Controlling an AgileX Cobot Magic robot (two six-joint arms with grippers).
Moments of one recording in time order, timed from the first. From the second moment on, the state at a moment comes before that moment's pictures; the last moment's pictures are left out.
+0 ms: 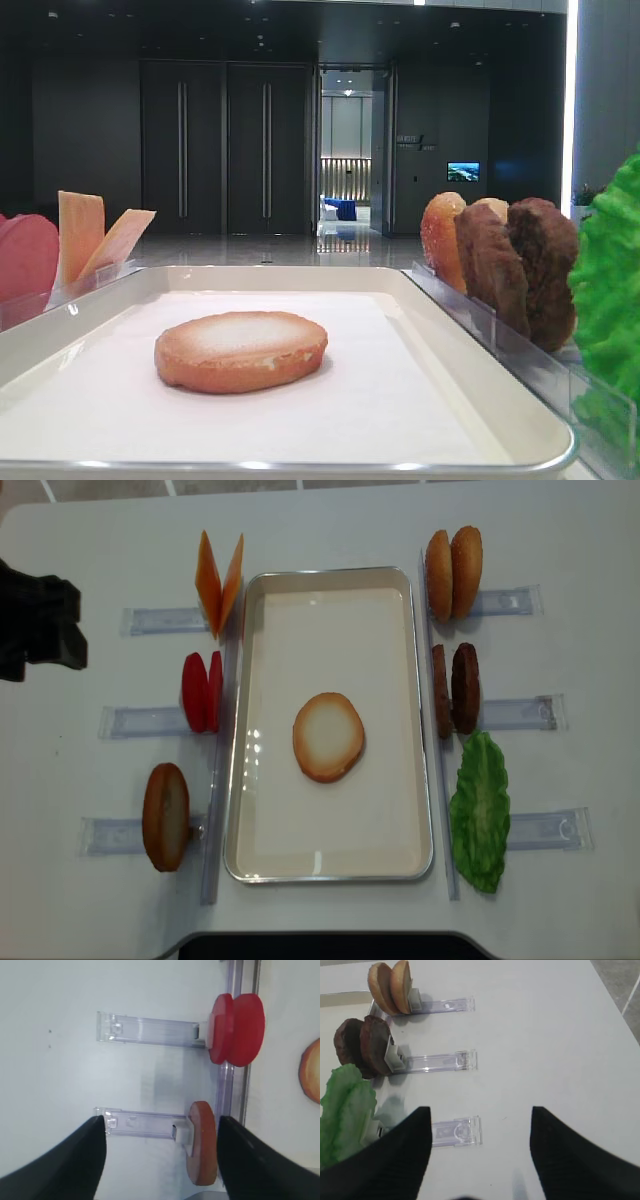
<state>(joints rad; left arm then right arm) -0.11 1.17 -1.12 0.07 1.23 -0.24 -0.01 -0.01 -0.51 0.07 1.13 0.00</state>
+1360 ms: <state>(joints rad) 0.03 0.66 -0.68 0.14 1.21 -0.08 -0.01 -0.01 -0.51 0.08 1.13 0.00</state>
